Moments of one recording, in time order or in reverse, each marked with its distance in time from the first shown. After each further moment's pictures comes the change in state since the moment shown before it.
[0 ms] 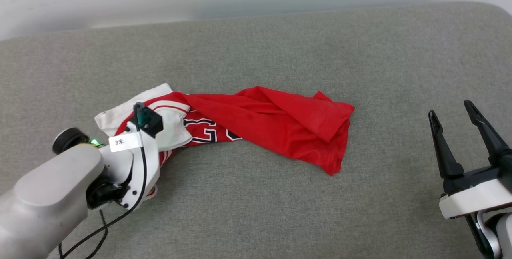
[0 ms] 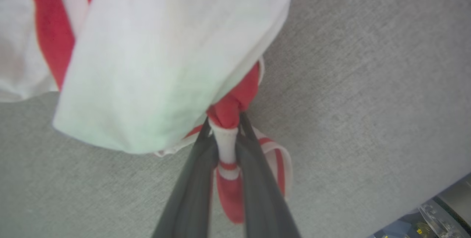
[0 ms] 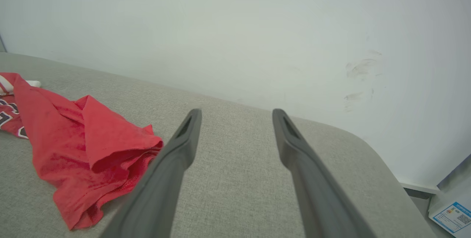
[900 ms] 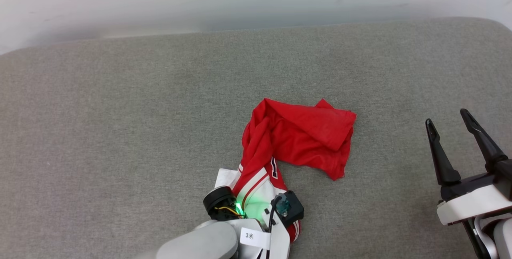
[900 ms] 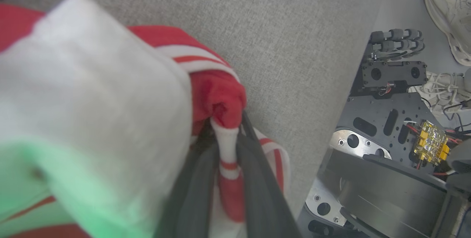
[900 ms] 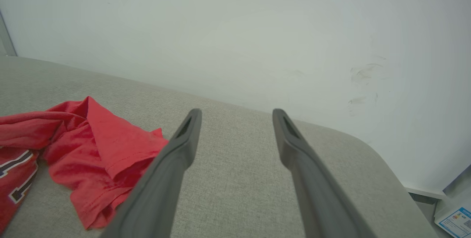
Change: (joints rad) left arm 0.227 -0.390 -0.031 -0.156 0.265 -0.004 -0.092; right arm 0.020 0.002 0.006 0.014 0.000 0.000 0.000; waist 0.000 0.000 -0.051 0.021
